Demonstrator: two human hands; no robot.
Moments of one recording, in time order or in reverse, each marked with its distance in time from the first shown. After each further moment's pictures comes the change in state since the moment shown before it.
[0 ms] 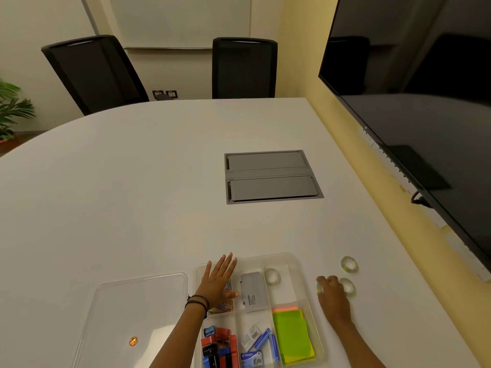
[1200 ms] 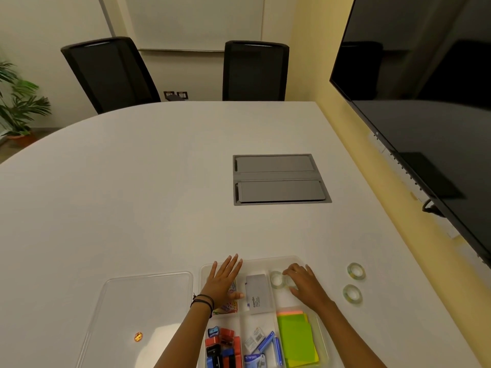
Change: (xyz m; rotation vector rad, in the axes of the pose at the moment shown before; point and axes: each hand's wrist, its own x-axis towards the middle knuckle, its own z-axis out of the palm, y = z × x) left_hand 0.003 -0.004 0.006 0.004 0.011 -0.010; right_hand 0.026 -0.071 -0.016 -0.028 -0.201 -0.540
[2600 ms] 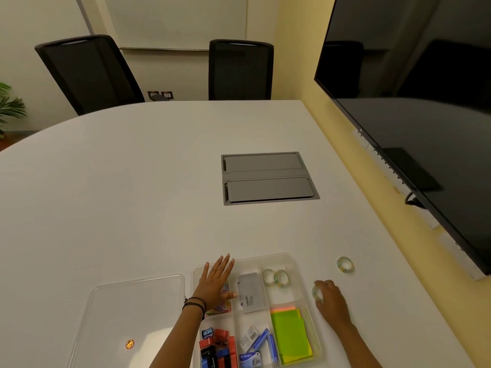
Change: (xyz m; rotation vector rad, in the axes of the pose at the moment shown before) left_hand 0.003 -0.007 0.008 -0.050 0.069 0.054; right_hand -0.065 0.044 0.016 0.162 0.120 0.517
